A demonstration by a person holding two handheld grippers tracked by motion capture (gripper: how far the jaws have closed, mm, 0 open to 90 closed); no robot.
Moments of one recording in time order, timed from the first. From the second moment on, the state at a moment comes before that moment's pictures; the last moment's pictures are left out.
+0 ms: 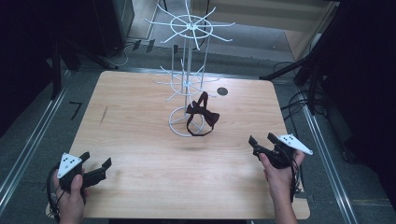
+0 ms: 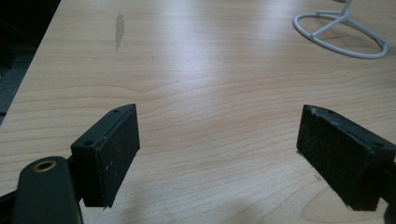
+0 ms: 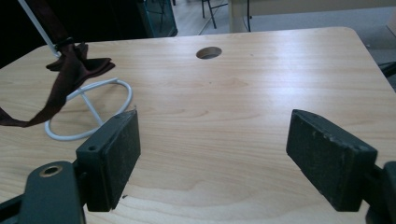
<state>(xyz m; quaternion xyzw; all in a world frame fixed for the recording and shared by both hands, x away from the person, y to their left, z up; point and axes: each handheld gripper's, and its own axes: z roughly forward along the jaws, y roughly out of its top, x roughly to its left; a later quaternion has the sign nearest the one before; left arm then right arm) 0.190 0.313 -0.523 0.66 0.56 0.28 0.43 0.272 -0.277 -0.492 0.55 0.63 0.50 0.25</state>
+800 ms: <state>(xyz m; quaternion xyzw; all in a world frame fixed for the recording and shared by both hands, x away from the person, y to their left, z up) 0.189 0.311 -0.523 0.66 0.55 0.29 0.42 0.219 -0.362 -0.530 0.61 0.59 0.47 0.26</state>
